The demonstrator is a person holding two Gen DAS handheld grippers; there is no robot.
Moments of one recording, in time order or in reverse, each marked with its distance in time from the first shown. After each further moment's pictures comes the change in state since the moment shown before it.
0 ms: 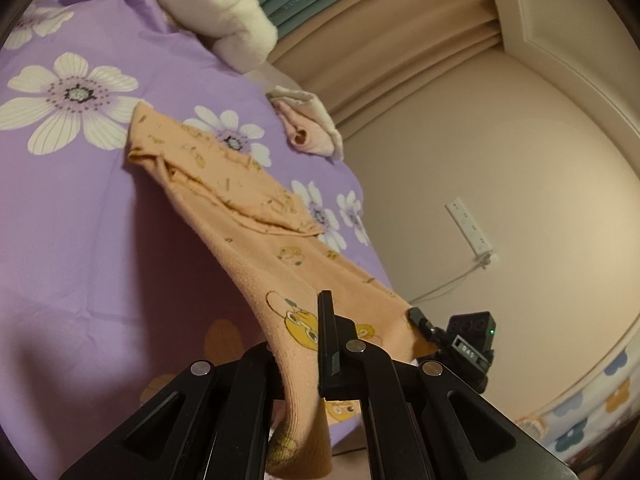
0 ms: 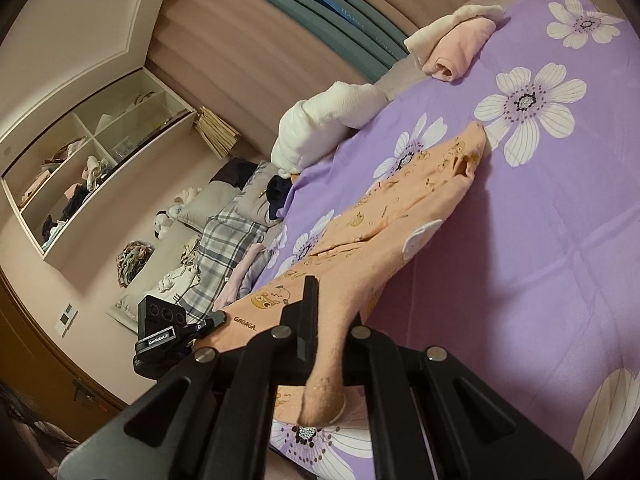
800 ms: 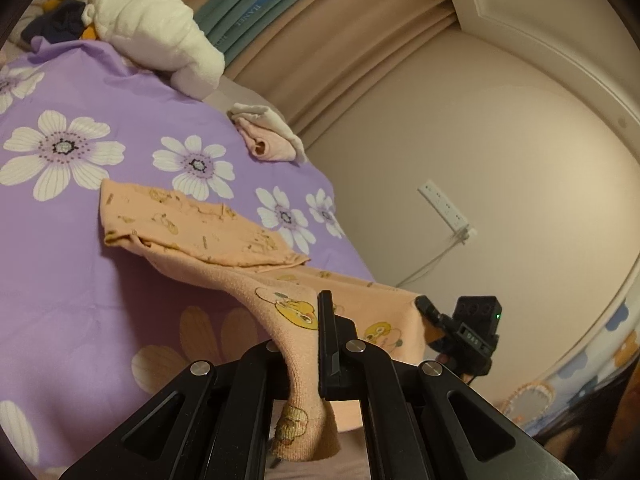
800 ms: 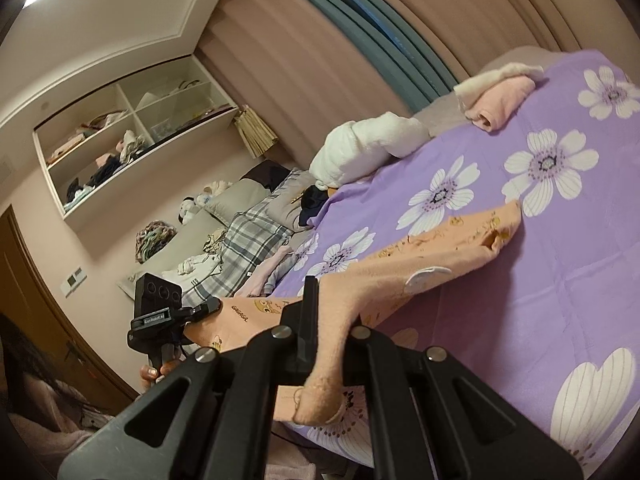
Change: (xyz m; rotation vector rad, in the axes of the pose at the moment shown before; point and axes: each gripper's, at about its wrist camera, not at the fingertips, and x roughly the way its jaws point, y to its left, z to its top) left arm -0.048 -0.062 -0.015 0.138 -0.001 -0.012; right arm -0.060 0.058 -0.001 -0.184 -0.046 0.054
